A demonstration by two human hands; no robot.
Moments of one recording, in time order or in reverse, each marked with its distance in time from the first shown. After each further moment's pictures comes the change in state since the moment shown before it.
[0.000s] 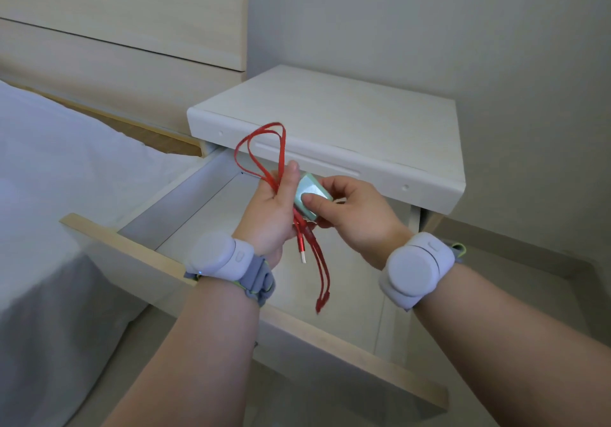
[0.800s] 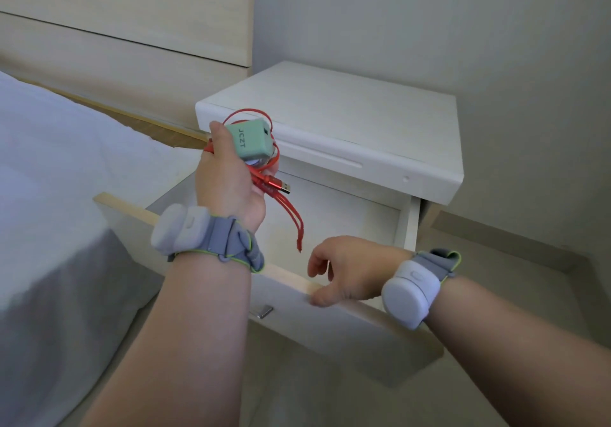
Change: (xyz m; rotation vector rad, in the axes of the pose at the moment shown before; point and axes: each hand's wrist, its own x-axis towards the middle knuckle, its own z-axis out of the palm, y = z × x) left_hand -0.006 0.051 -0.022 -0.544 0.393 0.079; right_hand -0.037 0.016 0.005 -0.916 -0.641 0.081
